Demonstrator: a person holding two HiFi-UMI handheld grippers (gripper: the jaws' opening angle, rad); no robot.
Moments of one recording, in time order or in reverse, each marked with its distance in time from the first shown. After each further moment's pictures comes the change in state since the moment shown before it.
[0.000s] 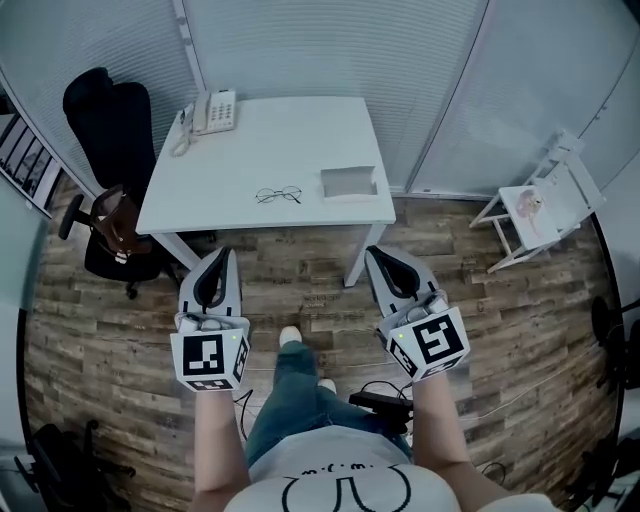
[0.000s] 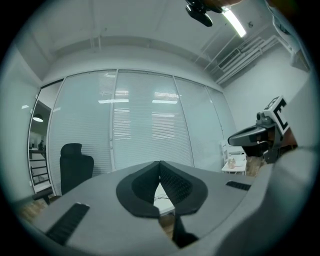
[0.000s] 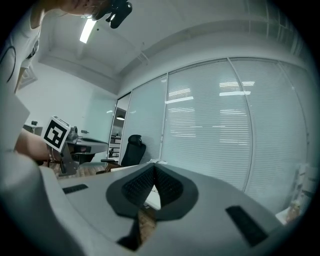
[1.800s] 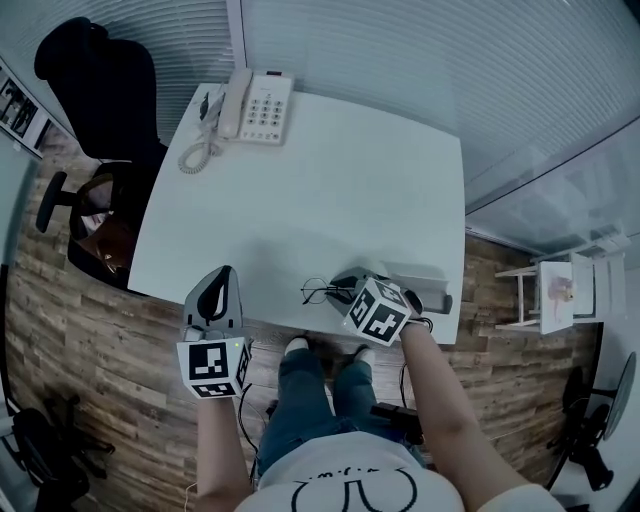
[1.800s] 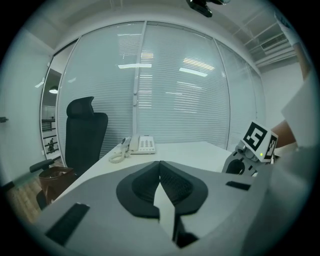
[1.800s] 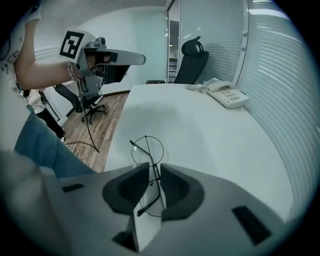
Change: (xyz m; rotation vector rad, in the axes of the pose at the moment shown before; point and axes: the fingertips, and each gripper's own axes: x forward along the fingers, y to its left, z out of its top) left arm 0.256 0.221 -0.180 -0.186 0.331 0.183; right arm 0.387 0.013 -0.258 -0.388 0.878 0.834
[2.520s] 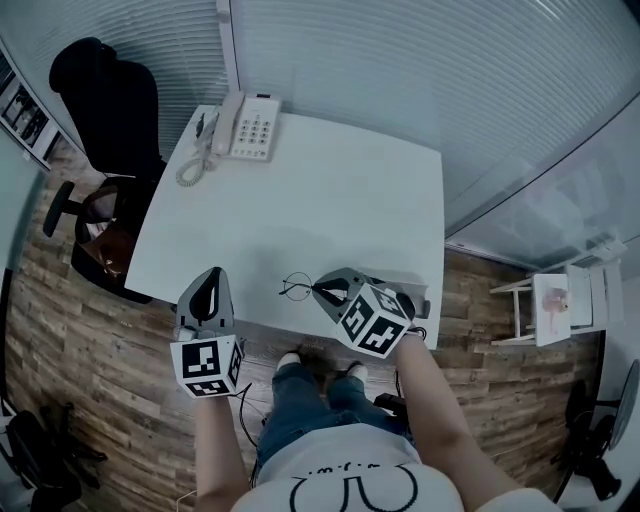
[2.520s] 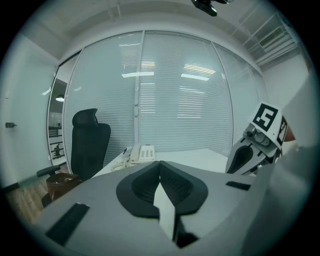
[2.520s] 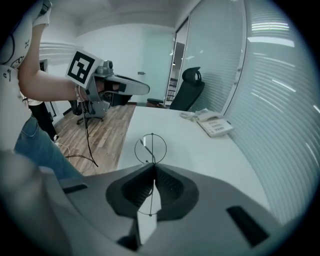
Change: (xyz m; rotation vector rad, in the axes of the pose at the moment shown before) left arm -0.027 -0.030 0.030 0.011 -0.077 0.071; right arm -0.081 0.006 0.034 -0.085 -0.175 -0.117
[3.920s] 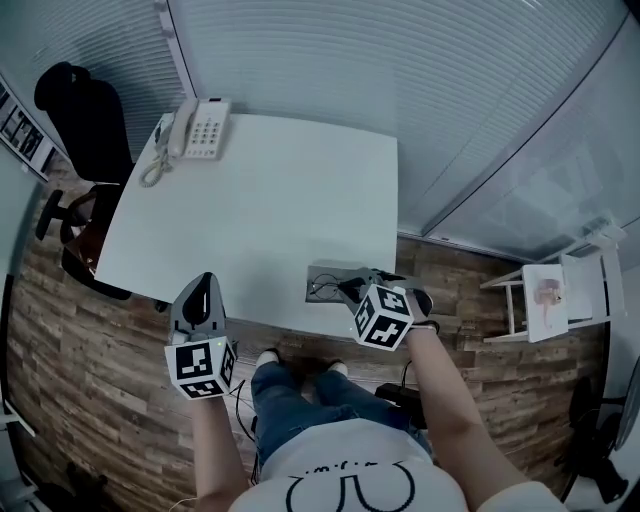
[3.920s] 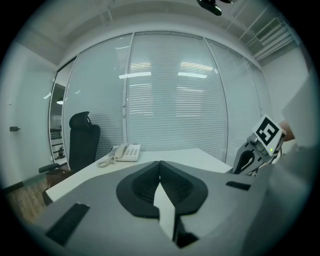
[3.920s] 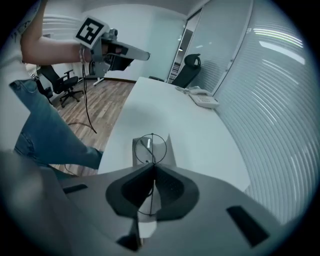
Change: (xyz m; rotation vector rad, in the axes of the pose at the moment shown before) left arm -0.007 -0.141 -0.004 0.021 0.009 0.032; right arm -0.088 -0.024 -0.196 -0.112 0.197 -0.066
